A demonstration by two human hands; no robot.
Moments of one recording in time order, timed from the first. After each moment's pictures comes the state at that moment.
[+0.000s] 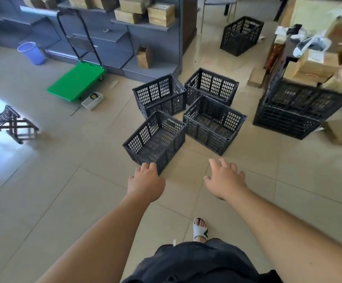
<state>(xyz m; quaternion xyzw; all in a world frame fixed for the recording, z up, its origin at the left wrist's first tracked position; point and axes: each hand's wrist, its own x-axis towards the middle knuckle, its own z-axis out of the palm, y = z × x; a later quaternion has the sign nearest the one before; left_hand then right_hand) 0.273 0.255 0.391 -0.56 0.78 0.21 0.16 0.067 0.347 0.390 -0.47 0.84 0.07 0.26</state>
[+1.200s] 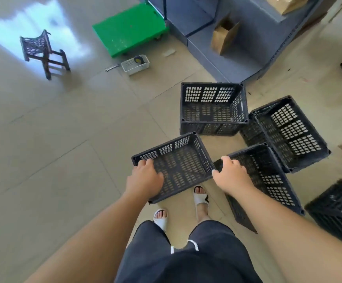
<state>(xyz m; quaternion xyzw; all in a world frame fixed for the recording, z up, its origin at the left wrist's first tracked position) 0.146 -0.255 0.286 -0.76 0.54 0.35 0.10 -0.101 -0.281 0.294 -0.56 0.74 0.14 0.34</state>
